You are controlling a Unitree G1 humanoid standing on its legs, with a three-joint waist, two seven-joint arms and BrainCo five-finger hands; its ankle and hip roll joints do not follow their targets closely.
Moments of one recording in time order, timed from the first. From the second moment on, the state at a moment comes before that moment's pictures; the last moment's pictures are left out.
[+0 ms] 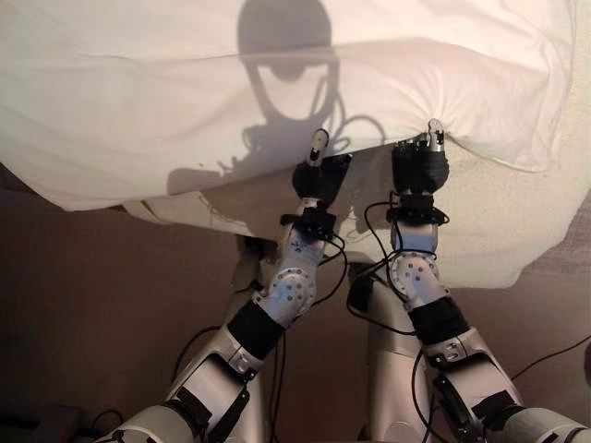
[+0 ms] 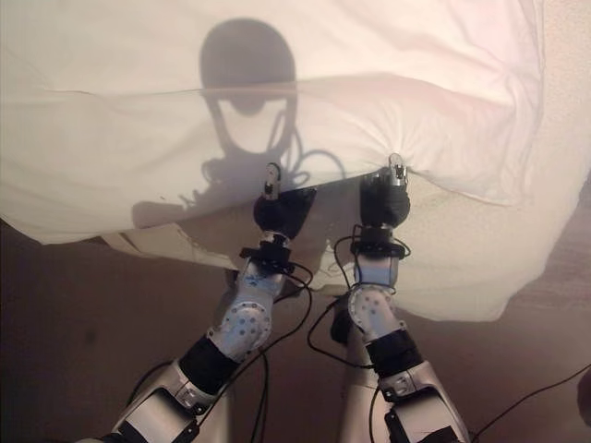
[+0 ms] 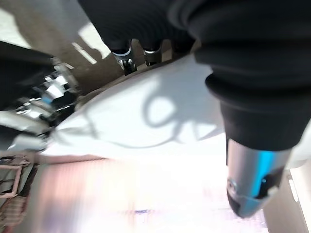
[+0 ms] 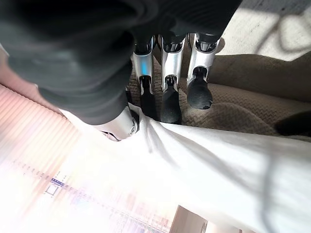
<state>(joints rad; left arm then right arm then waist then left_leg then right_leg) -0.68 0.04 -0.47 0.11 -1.28 -0.45 0.08 -0.63 -0.13 0.18 0.16 1.36 -0.54 0.02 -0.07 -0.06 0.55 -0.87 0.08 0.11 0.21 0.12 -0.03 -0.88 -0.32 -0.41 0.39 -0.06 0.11</state>
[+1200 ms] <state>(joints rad) -0.61 0.22 -0.13 0.10 -0.95 -0.56 0.34 -0.61 -0.18 0.21 0.16 1.32 -0.49 0.06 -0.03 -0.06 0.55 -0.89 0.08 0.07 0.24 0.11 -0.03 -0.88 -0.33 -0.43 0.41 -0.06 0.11</state>
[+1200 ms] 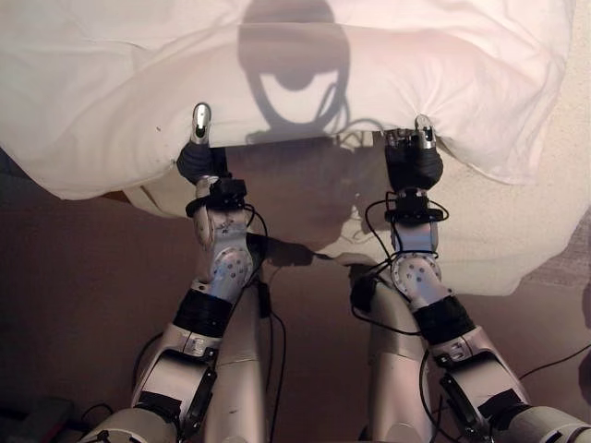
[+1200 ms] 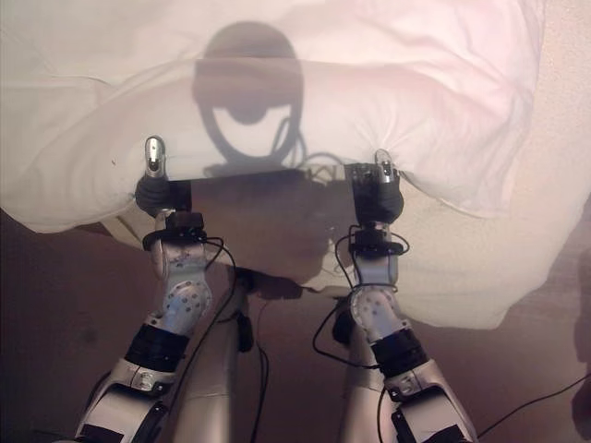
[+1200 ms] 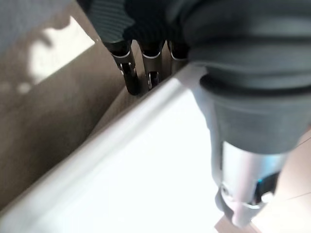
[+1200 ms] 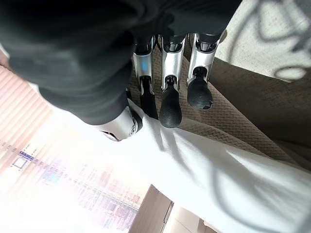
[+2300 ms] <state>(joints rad) -0.47 0.27 -0.06 0.10 -0.93 -0.57 0.29 -0.49 -0.21 0.20 0.16 1.27 -0.41 0.07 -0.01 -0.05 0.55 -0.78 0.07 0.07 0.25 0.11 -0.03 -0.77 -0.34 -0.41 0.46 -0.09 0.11</state>
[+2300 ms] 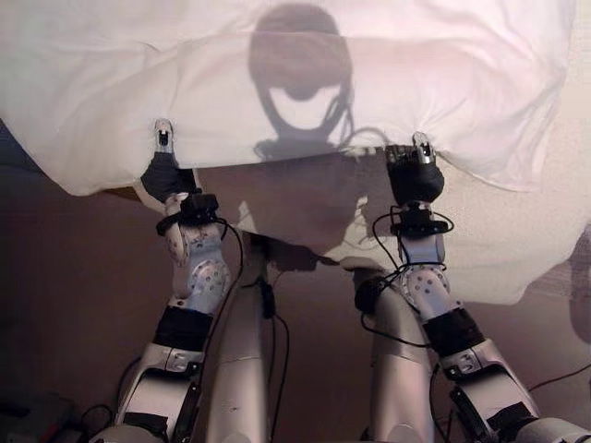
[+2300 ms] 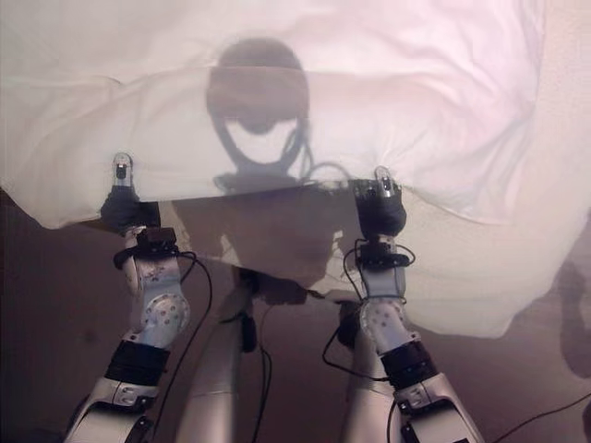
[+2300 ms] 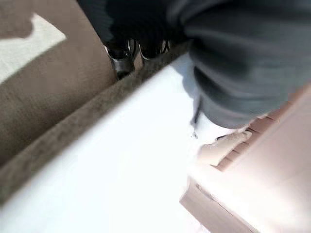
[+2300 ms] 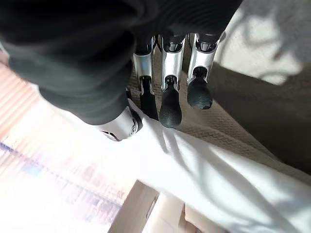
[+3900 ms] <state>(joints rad) 0.01 0.24 -0.01 0.10 -0.76 -0.27 -0.02 0.09 -0.16 0.04 0.12 1.00 -0.14 0.12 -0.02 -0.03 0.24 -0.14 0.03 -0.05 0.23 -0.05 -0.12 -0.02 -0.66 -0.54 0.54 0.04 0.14</state>
